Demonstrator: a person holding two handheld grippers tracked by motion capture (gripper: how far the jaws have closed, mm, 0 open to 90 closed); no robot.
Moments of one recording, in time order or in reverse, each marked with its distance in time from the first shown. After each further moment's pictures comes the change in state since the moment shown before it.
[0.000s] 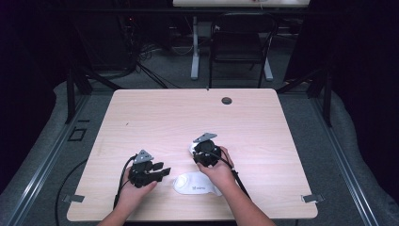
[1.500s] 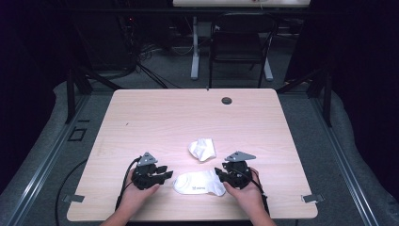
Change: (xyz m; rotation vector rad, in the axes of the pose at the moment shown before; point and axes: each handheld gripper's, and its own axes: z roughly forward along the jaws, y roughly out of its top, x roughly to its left) left arm -0.006 -0.003 0.005 0.031 -0.027 0.033; right arm -0.030 -0.079 -0.067 -0.088 0.074 0.135
